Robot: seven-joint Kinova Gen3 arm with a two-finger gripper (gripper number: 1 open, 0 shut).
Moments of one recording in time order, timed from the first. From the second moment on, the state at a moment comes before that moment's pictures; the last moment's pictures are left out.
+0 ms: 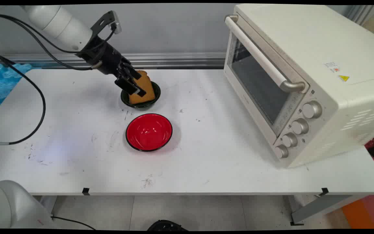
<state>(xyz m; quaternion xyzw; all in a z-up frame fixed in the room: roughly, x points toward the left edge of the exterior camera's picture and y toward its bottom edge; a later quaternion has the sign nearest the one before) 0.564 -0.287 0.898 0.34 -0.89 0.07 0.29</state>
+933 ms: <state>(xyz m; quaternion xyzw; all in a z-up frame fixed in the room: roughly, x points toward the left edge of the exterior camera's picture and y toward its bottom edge) 0.530 -0.323 0.927 0.32 -0.89 0.09 0.30</state>
